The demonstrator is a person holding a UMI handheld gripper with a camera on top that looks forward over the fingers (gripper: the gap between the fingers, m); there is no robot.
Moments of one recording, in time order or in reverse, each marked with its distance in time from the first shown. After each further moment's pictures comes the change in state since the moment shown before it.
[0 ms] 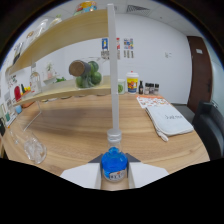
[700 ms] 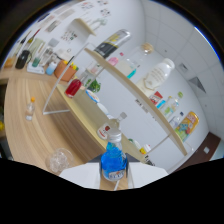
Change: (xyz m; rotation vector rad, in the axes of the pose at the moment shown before) arm -0.188 -0.135 -0.079 0.284 0.048 -0.856
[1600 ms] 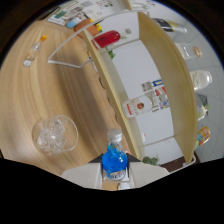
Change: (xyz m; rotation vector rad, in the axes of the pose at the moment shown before) arm -0.031 0.073 0.039 -0.289 0.070 -0.354
